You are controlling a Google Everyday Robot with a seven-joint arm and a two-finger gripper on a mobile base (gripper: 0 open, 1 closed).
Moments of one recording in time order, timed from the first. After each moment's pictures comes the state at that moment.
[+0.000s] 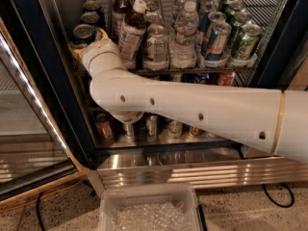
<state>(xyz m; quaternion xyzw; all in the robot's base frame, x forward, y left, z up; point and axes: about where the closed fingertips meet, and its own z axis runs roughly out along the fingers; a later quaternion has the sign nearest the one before) 0.678 0.167 0.957 -0.23 0.64 0.06 0.73</state>
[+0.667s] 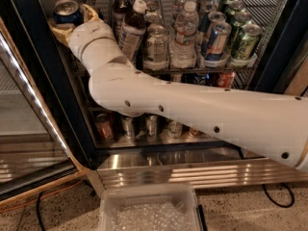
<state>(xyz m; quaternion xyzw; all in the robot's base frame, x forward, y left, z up) 0.638 0.177 1.031 -0.22 0.57 0.13 0.78</state>
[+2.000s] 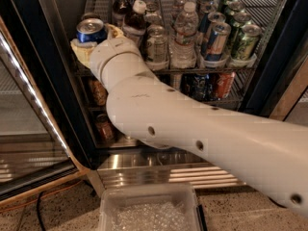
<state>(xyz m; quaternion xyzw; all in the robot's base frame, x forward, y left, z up) 0.568 0.121 1.012 -0.22 0.65 0.10 0.72</state>
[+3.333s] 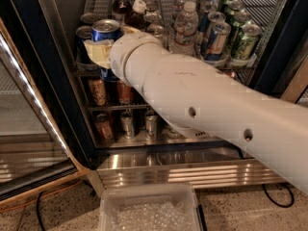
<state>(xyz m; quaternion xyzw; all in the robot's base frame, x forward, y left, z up) 0.557 0.089 1.009 -0.23 0.69 0.15 0.67</state>
